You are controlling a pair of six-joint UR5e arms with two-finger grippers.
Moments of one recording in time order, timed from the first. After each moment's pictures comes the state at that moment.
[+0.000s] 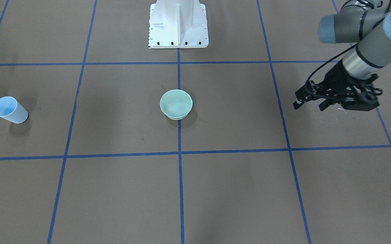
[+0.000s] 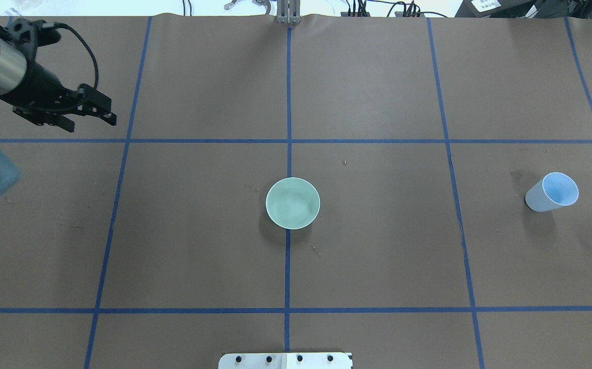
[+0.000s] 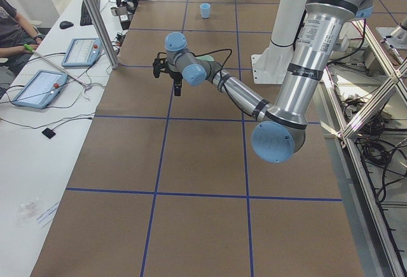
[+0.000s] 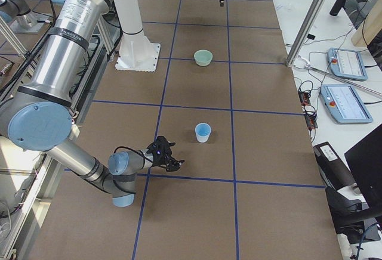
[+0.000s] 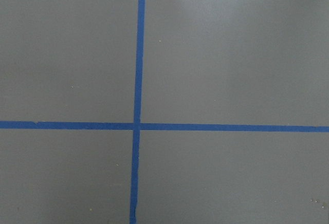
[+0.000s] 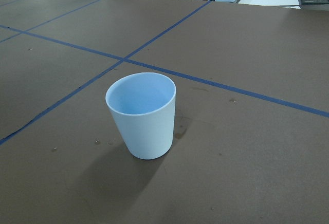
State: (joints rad) left arm -0.92 -1.91 -1.83 -1.80 -2.24 -1.05; right arm 0.62 -2.01 1.16 0.71 1.47 0.77
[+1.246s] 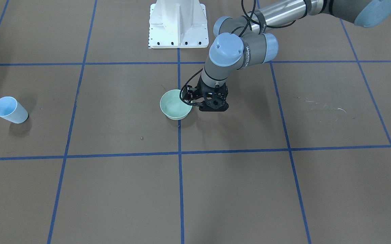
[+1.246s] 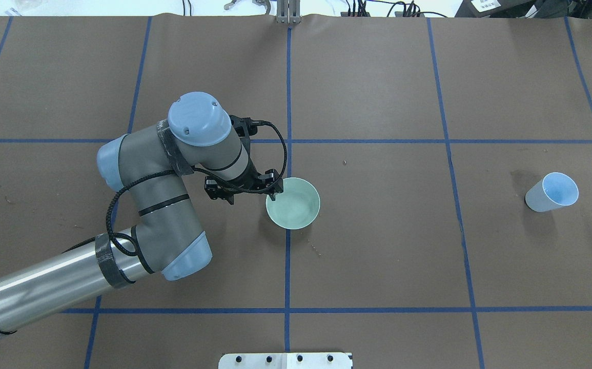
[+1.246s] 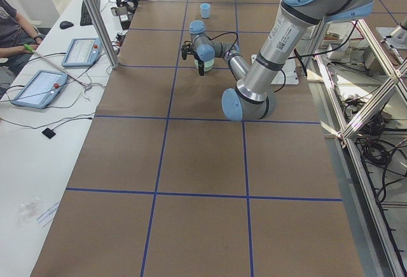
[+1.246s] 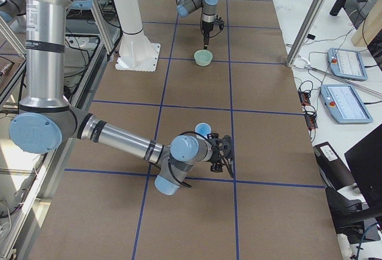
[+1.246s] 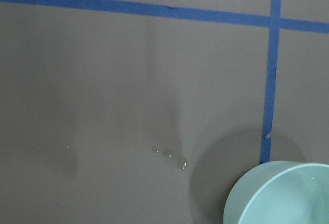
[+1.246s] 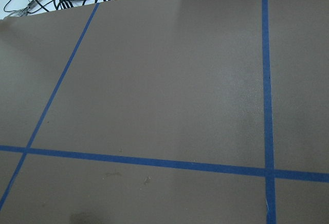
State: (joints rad) left arm -0.55 -2.29 -1.52 -1.76 -2.06 -1.26; right arm 1.44 -1.65 1.31 -0.21 2.40 0.80
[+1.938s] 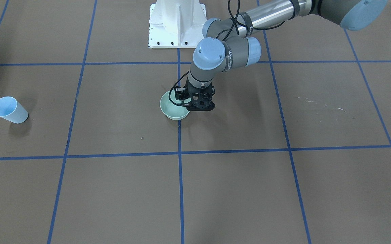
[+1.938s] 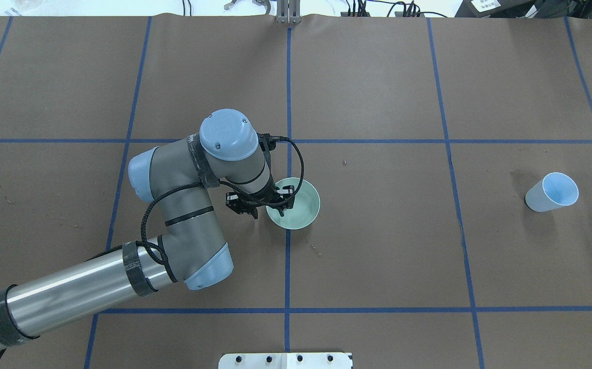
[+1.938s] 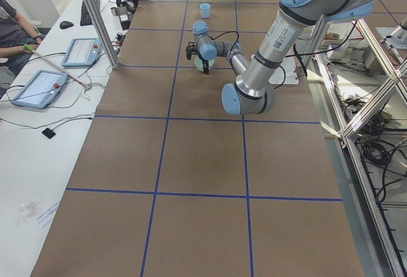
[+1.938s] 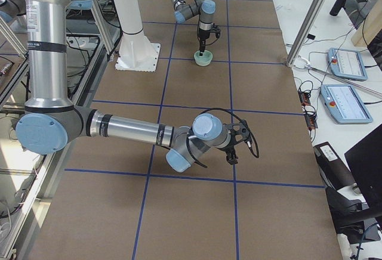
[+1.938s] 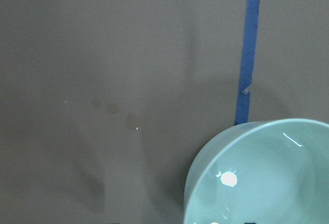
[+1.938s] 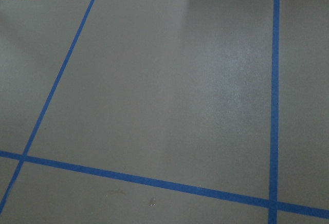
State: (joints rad) left arm -0.51 -2.34 -1.44 -1.78 -2.06 -1.30; right arm 1.49 -1.60 1.47 -0.67 2.41 0.41
